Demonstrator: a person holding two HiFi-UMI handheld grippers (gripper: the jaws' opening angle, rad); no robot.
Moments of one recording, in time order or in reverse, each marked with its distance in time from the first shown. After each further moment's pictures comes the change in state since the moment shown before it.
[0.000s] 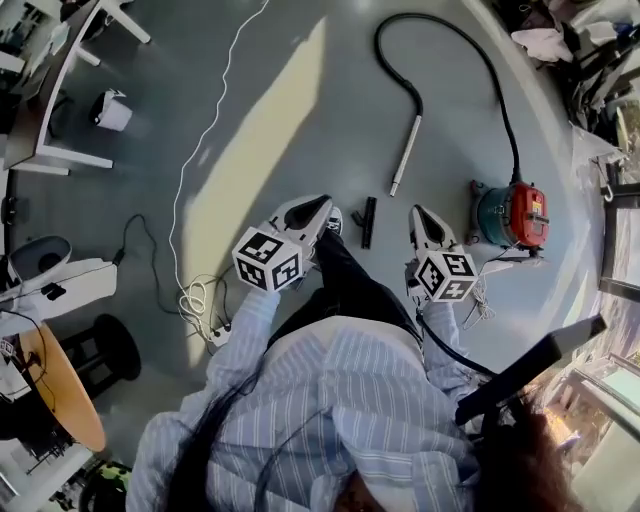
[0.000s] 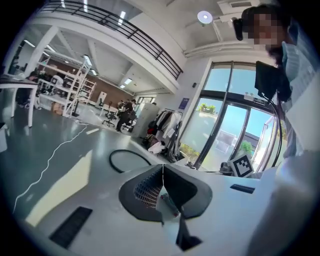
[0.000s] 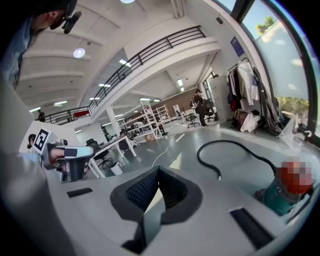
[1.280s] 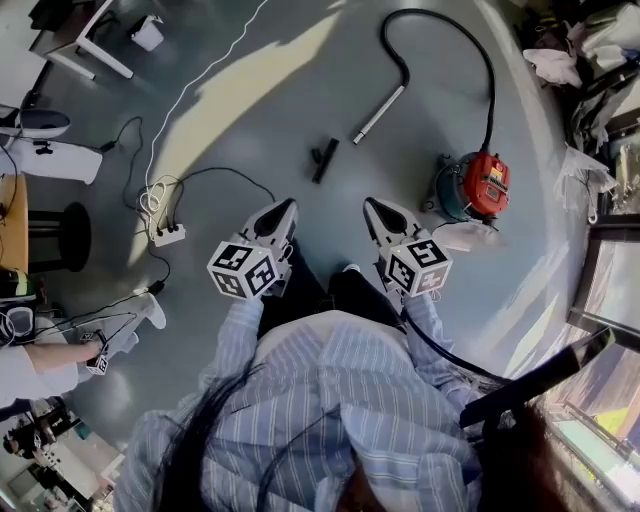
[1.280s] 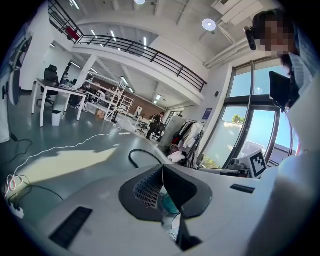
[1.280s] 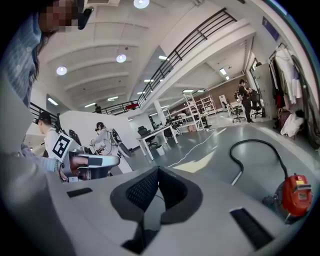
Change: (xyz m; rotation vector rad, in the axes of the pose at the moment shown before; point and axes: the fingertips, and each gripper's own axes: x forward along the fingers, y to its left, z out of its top) left arm -0.040 -0.387 -0.192 -0.174 -0.200 0.414; right arm -0.354 -0.074 -0.088 -0.231 0.109 0.529
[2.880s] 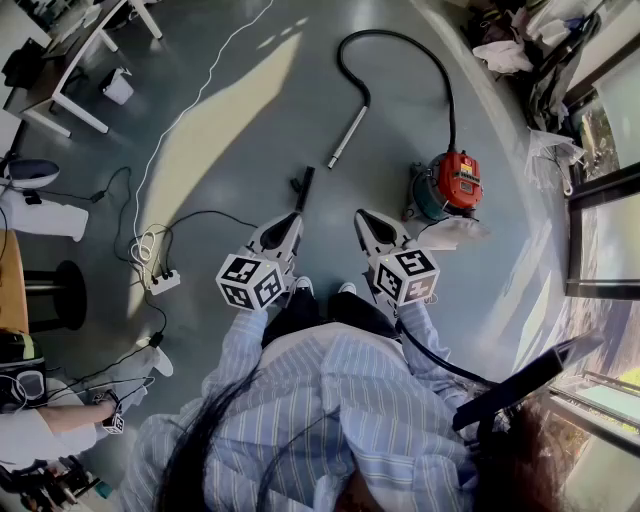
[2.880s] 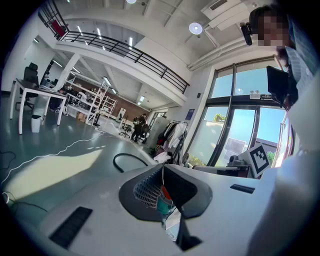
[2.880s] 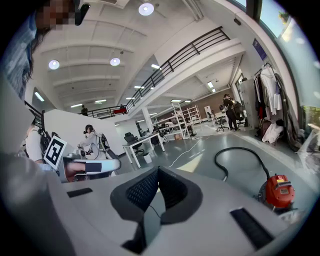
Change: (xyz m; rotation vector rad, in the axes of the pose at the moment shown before) left arm -0.003 -0.040 0.015 0.094 -0.009 -0.181; right arm -0.034 0.026 0.019 0.014 -0.089 -0.186
